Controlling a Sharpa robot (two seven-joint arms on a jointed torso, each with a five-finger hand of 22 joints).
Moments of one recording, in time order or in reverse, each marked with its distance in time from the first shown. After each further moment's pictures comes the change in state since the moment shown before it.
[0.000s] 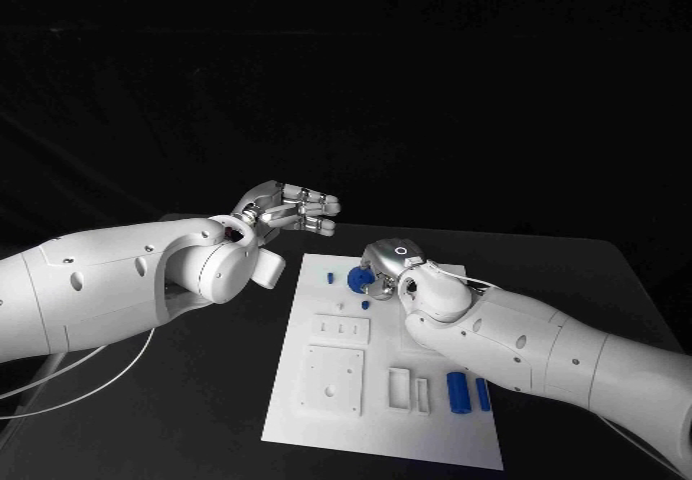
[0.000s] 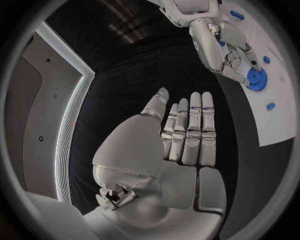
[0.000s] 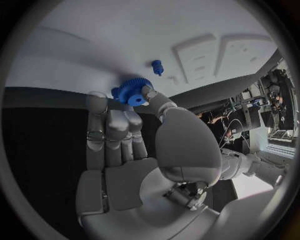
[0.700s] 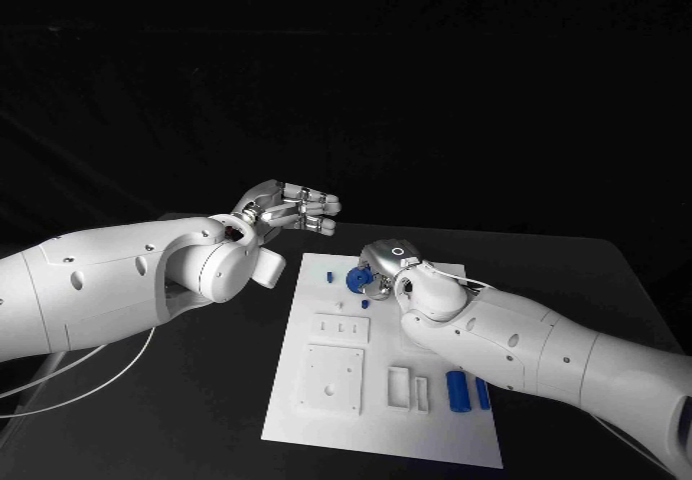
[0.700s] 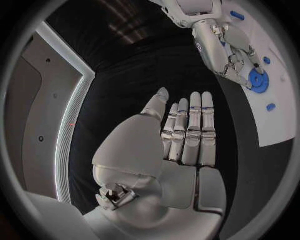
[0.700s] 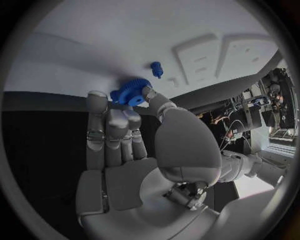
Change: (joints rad) left arm 0.000 0.003 0.000 -0.002 -0.002 0.002 0.000; left_hand 0.000 0.000 0.000 0.000 0.000 0.000 0.000 0.000 0.000 0.000 0.000 0.000 0.000 0.000 0.000 0.000 0.000 0.000 0.000 0.000 0.000 -0.002; right arm -0.003 0.024 -0.003 -0.031 0.011 0.000 0.001; right_hand 0.009 -0.009 -0.017 0.017 -0.031 -0.085 0.019 0.006 0.004 -0.015 0.007 -0.021 -0.026 -0.004 0.003 -0.014 -0.013 0.000 -0.004 0.004 -0.018 0.000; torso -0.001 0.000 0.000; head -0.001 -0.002
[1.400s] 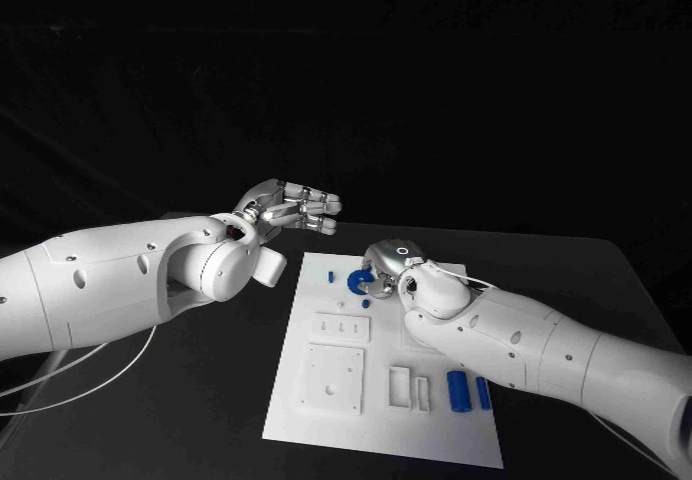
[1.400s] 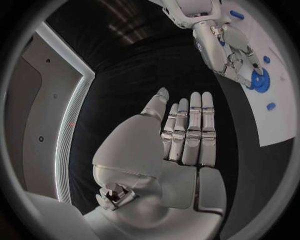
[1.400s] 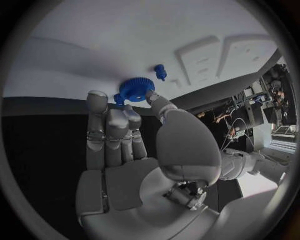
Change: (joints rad) left arm 0.000 0.001 0.000 -0.005 -0.002 0.002 0.000; left_hand 0.000 0.000 0.000 0.000 0.000 -0.003 -0.003 0.000 0.000 0.000 0.000 0.000 0.000 0.000 0.000 0.000 0.000 0.000 0.000 0.000 0.000 -0.001; right arm 0.000 -0.002 -0.001 -0.017 0.042 -0.001 0.008; right_hand -0.063 -0.003 -0.037 0.074 -0.026 -0.018 0.000 0.000 -0.001 -0.003 0.003 0.000 -0.002 0.000 0.000 0.000 0.003 0.000 0.000 0.000 -0.007 0.000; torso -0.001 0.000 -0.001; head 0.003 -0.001
